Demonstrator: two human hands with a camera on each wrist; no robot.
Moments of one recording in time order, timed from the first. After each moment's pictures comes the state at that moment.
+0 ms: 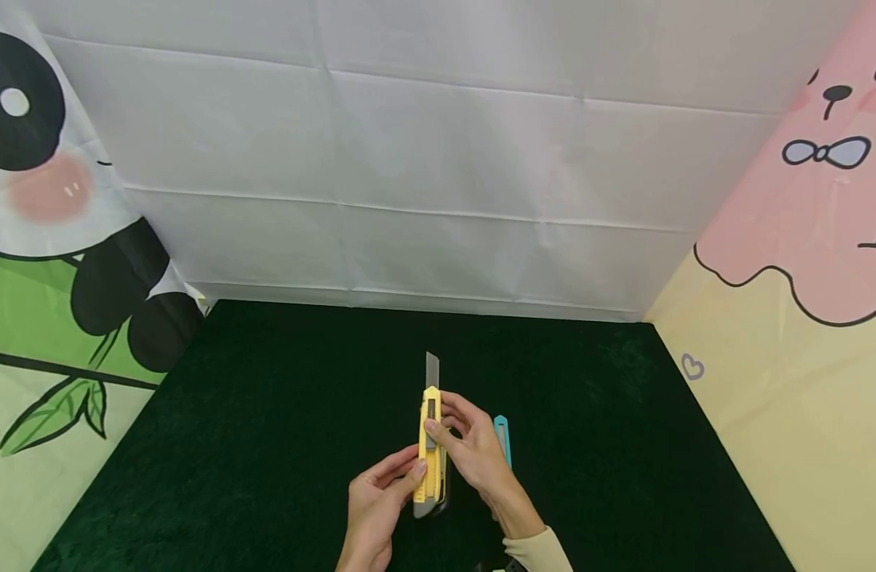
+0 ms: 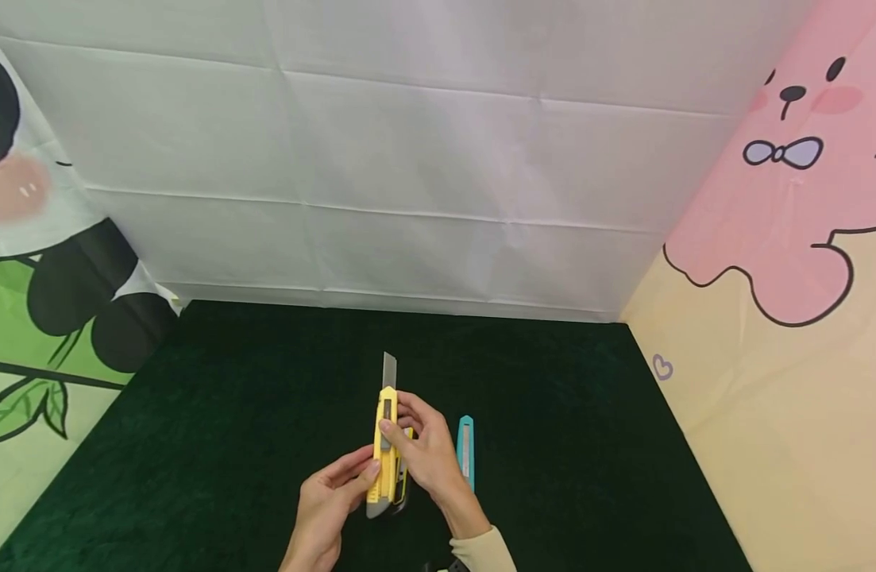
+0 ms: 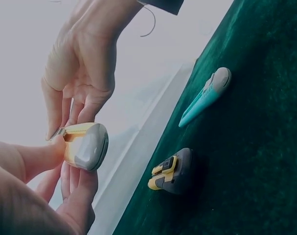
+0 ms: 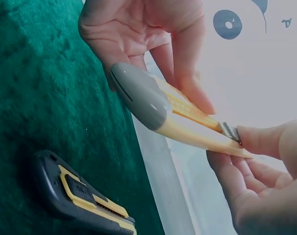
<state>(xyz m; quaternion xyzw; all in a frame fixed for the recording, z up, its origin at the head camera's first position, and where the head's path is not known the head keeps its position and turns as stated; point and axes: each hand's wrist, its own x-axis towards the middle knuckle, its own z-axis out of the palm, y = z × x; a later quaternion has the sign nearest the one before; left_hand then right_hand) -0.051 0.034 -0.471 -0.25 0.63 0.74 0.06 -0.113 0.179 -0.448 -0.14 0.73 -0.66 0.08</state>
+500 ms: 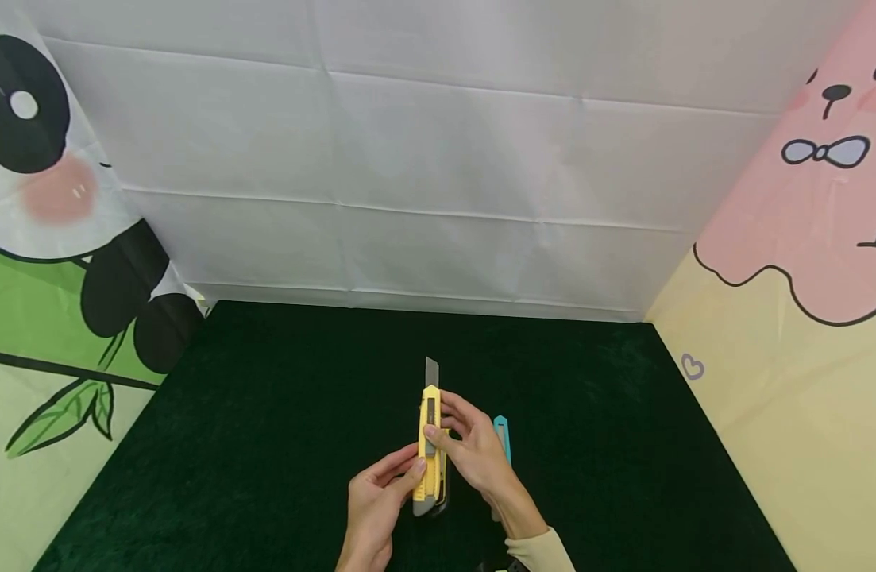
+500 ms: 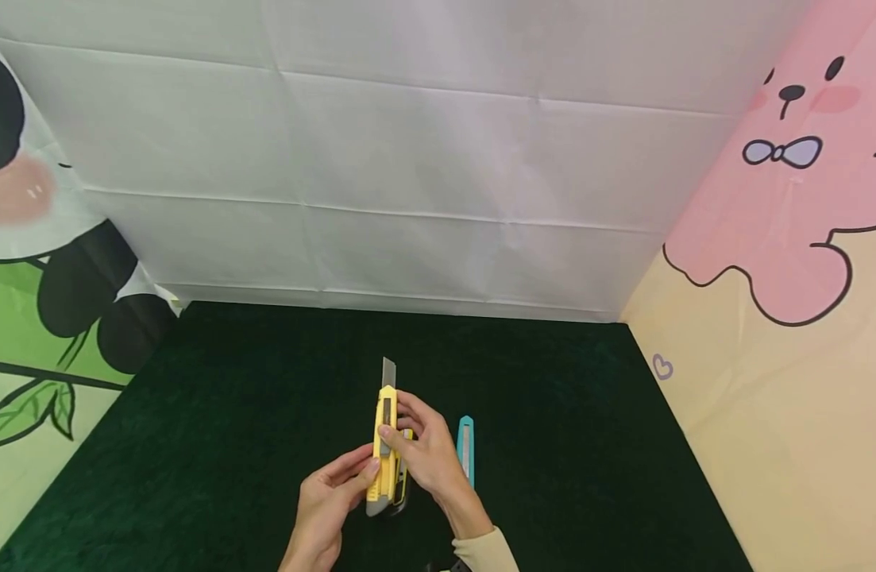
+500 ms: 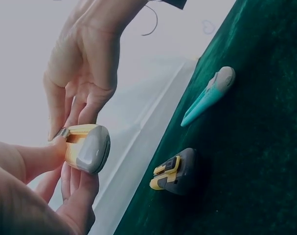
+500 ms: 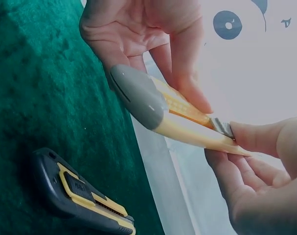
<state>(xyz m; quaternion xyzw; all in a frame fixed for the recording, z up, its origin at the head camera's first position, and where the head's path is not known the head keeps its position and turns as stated) -0.053 0.035 -0.468 -0.25 0.63 0.74 0.05 -0.112 0.182 -0.446 -0.14 0.72 -0.67 0.11</state>
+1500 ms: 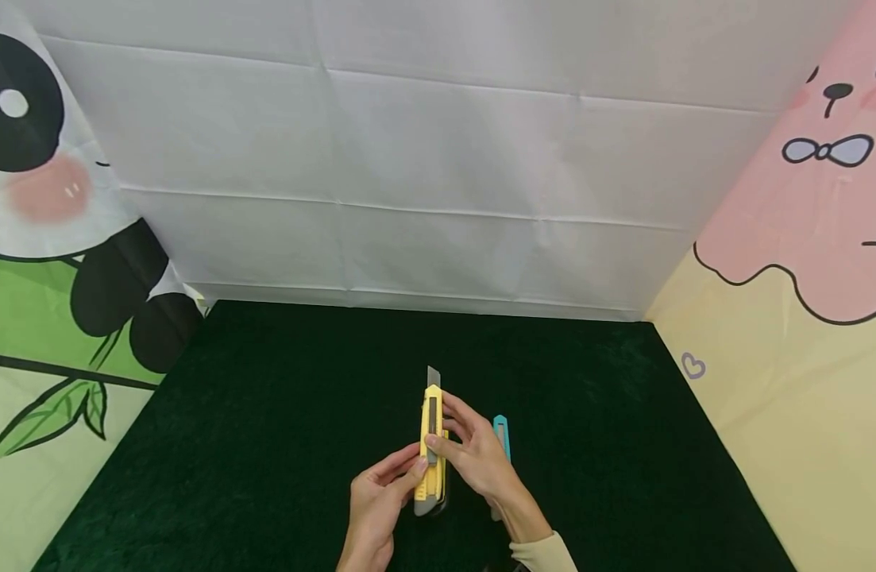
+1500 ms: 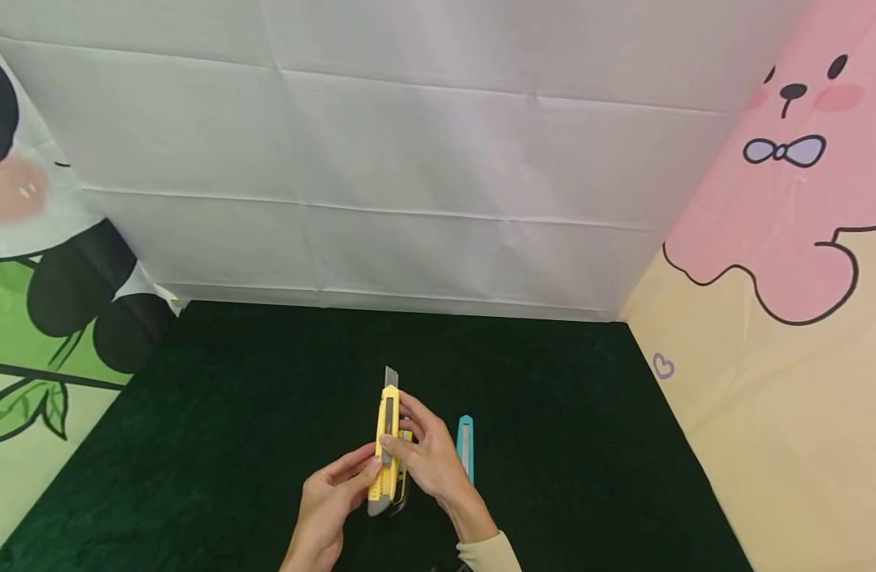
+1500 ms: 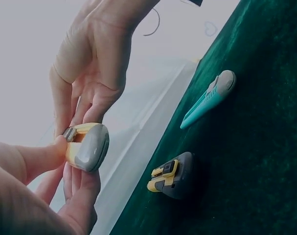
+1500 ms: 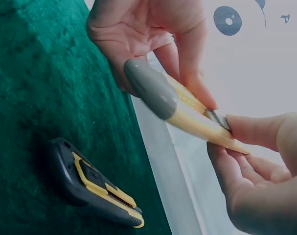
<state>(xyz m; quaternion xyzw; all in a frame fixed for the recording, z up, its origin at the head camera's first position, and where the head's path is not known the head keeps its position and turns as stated) -0.057 0.036 -0.471 -0.27 0.62 0.74 0.07 -0.112 0.189 -0.452 -0.13 0.70 -0.69 0.16</state>
